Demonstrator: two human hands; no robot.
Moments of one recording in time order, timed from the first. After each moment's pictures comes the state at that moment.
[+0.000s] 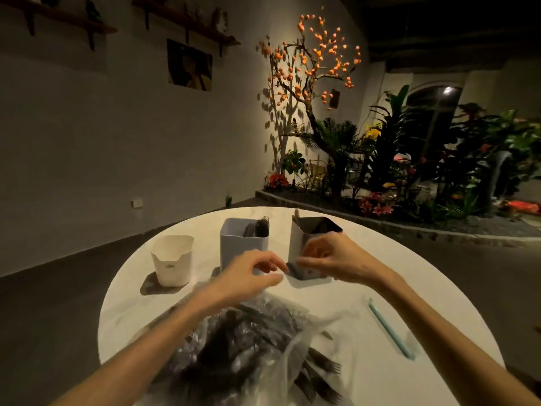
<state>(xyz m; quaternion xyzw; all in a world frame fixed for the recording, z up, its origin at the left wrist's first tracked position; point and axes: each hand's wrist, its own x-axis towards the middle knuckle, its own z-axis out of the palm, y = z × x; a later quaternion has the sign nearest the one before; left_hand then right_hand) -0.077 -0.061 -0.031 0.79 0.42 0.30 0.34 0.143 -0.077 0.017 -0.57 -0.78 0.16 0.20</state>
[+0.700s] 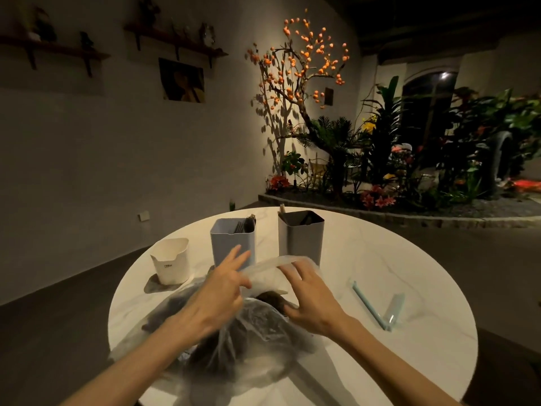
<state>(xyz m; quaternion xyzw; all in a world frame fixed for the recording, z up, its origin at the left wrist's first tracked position) -0.072 -0.121 -0.054 0.86 0.46 0.21 0.04 0.148 -0.121 -0.107 -0.55 -0.79 0.01 0.27</state>
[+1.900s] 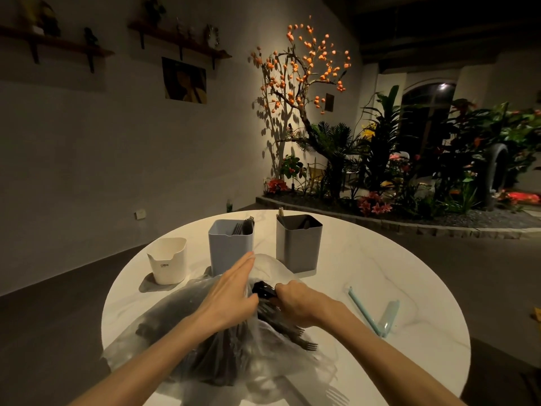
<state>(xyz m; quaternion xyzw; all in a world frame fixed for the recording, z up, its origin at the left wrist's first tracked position) -0.053 -0.119 -0.062 0.81 0.50 0.27 0.17 0.124 -0.112 -0.073 -0.60 -0.80 0.05 0.02</state>
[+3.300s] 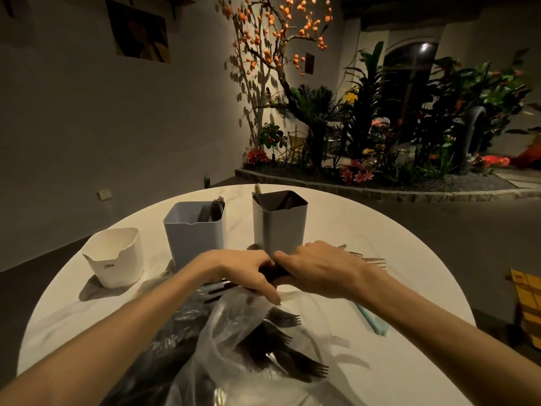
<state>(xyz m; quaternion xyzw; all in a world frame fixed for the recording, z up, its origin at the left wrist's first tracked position) 0.023 -0.013 -0.034 0.85 0.39 -0.09 0.34 0.196 -0.081 -0.033 -0.49 -0.86 -0.12 -0.06</state>
